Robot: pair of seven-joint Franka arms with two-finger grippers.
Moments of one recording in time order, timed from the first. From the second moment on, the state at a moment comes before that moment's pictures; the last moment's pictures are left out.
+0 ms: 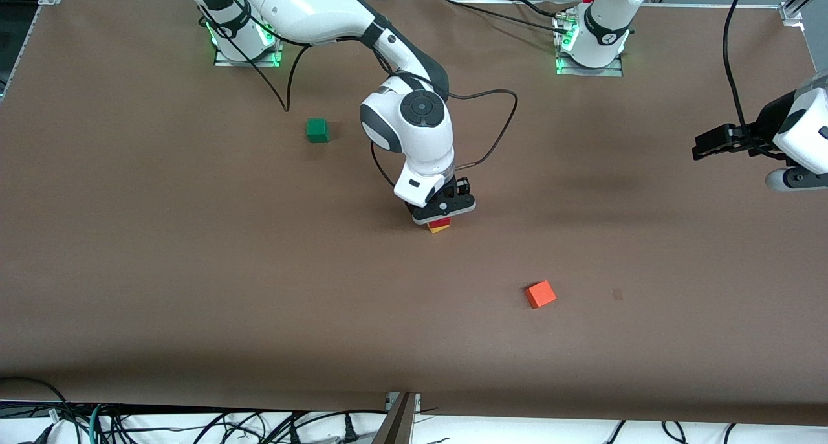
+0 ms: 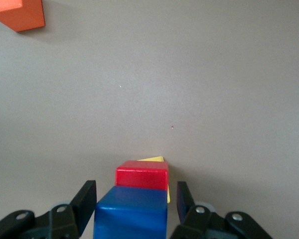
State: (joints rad) left arm 0.12 0.18 -0.16 -1.39 0.01 1.40 -0.13; right arm 0.77 0.87 0.05 -1.14 -0.12 2.22 0.62
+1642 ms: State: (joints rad) left arm 0.12 0.18 -0.16 -1.39 0.01 1.40 -0.13; right arm 0.48 0.09 -0.18 -1.42 0.13 1.52 0.32
